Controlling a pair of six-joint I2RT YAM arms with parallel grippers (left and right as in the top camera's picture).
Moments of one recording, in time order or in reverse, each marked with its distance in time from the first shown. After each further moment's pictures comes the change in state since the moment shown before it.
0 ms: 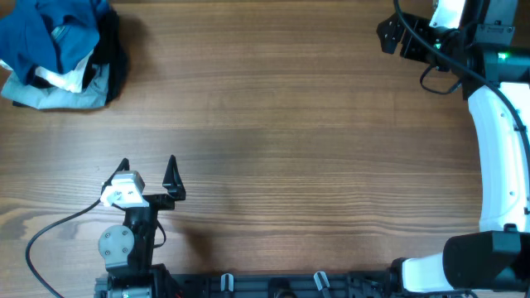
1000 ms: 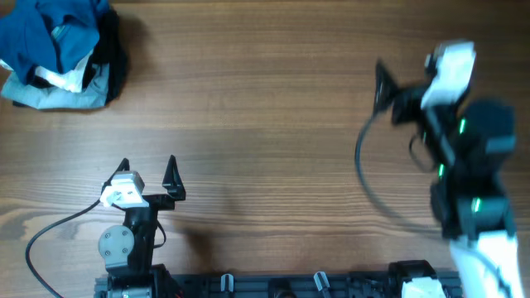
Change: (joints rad) left arm 0.000 -0.001 0.000 0.000 0.000 -0.007; right arm 0.149 -0.756 -0.798 0.634 0.218 -0.201
